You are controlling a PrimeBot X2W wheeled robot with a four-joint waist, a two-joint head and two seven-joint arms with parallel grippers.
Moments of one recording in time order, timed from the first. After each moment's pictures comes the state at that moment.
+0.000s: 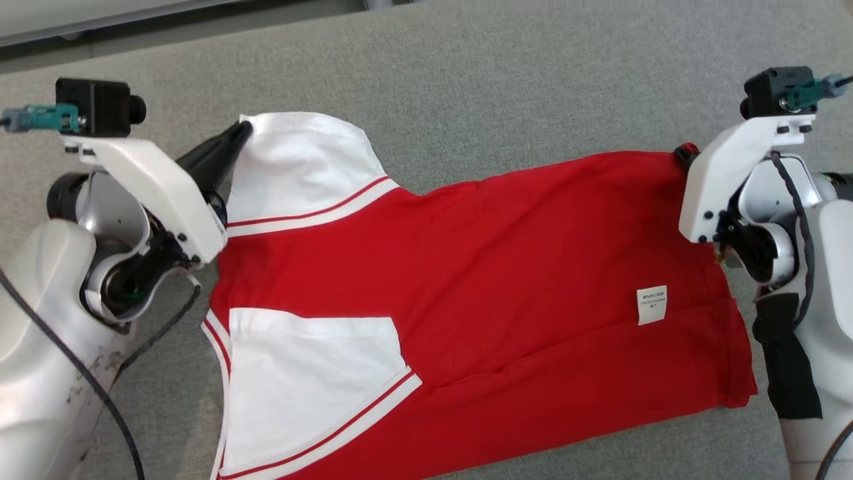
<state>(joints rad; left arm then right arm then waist) -0.77 0.46 -0.54 0.38 -1.00 -0.08 0.33 -0.75 -0.08 -0.02 0.47 0.17 0.13 0.69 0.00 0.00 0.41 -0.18</state>
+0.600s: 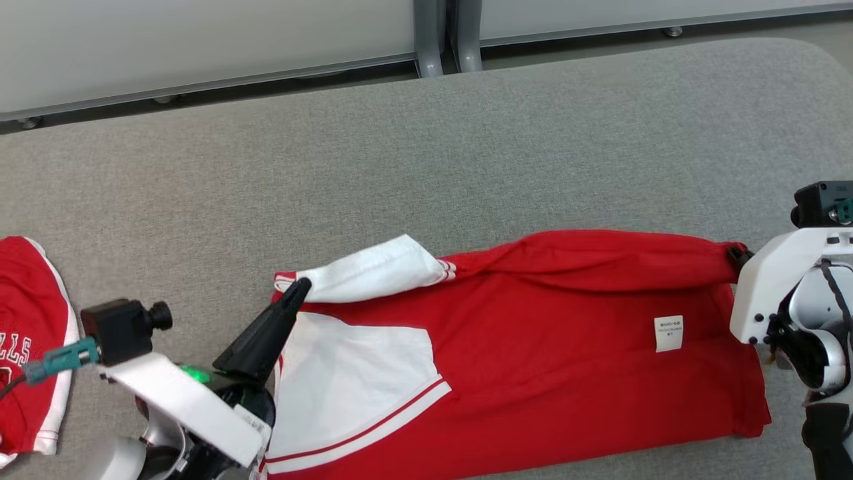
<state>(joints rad) -0.16 0.47 -0.42 -0.19 -1.19 -0.01 0.11 -0.42 -0.15 -0.10 0.21 0.20 0.13 0.73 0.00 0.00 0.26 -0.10</state>
